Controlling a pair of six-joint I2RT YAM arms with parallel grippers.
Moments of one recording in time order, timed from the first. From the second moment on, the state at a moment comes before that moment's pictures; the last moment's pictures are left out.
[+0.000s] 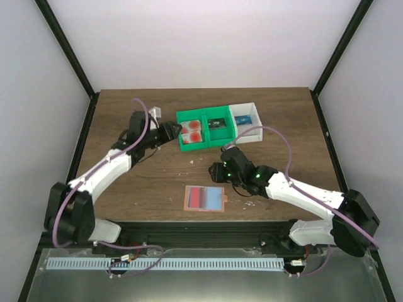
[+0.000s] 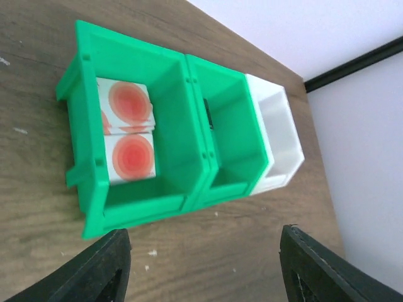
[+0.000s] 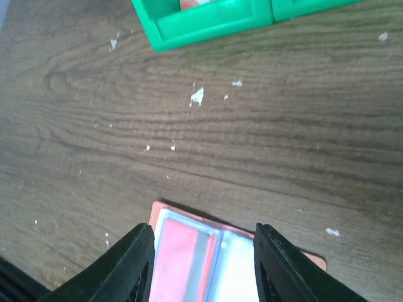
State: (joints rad) left arm -0.38 1.34 0.90 -0.07 0.30 -0.75; right arm 0.87 1.24 0.77 -0.30 0.05 0.76
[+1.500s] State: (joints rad) left arm -0.22 2.01 1.35 -0.03 0.61 -0.55; right arm 0.87 1.25 0.84 -0.24 0.16 0.71
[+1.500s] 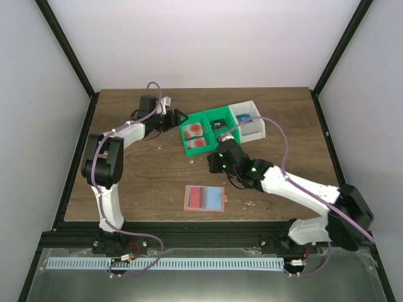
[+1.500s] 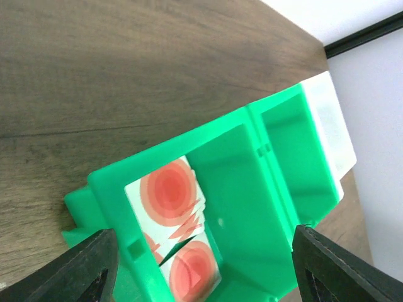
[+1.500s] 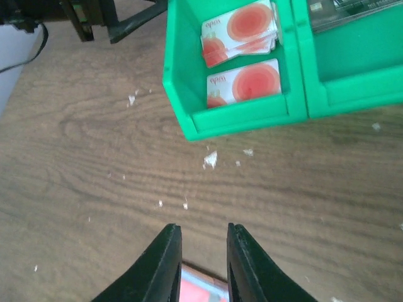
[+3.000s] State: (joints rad) left arm -0.39 1.01 0.29 0.13 0.65 -0.87; right arm 1.03 1.53 0.75 -0.19 -0.03 0.87
